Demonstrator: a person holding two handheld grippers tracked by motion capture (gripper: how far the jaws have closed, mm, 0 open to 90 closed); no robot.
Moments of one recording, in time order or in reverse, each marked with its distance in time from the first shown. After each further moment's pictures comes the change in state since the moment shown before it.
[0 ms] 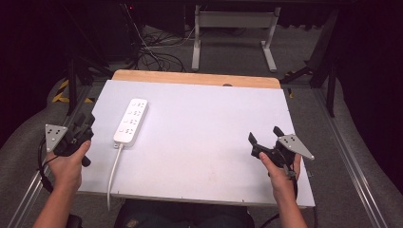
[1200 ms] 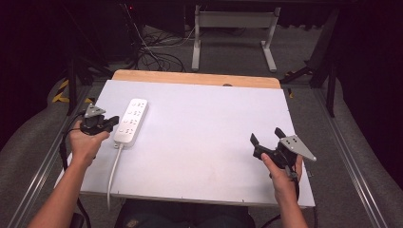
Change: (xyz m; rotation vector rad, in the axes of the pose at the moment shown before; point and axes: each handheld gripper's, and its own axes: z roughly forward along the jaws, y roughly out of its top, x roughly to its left) left arm -0.019 -0.003 0.085 0.623 -0.218 0.211; right arm -0.004 -0.003 -0.004 0.005 -0.005 0.006
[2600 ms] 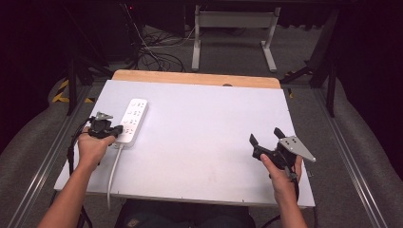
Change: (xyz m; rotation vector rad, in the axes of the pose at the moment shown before) left arm -0.003 -0.019 0.020 0.090 0.010 -0.073; right arm 0.004 0.001 -0.002 -0.003 0.007 -0.008
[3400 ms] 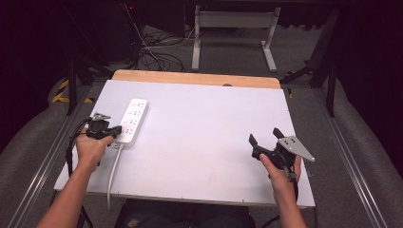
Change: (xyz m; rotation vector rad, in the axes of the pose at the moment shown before) left arm 0.004 -0.003 -0.004 -0.017 -0.026 -0.044; right arm 0.002 0.000 0.001 0.005 0.001 0.002
